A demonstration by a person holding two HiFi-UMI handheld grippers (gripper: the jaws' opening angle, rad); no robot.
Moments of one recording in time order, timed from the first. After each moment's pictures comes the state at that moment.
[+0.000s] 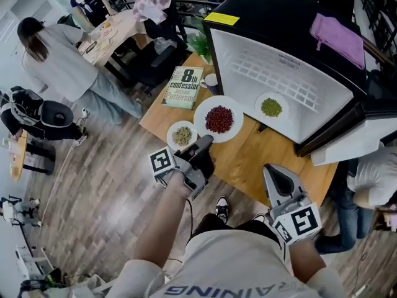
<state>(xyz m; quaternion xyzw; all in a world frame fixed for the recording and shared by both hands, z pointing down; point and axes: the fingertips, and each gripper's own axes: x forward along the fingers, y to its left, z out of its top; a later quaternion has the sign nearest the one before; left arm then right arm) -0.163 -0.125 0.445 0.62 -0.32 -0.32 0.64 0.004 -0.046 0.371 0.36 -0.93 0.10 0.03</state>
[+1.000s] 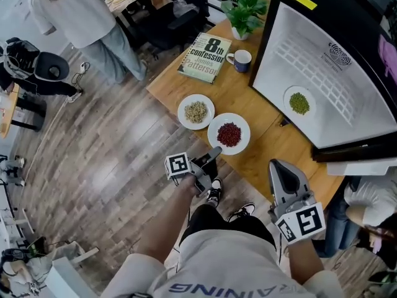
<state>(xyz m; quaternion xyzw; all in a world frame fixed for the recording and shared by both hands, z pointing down) -0.208 -0.063 0.632 0.59 -0.36 -0.30 0.66 -0.067 -0.054 0.410 0.31 -0.94 0.11 0.09</state>
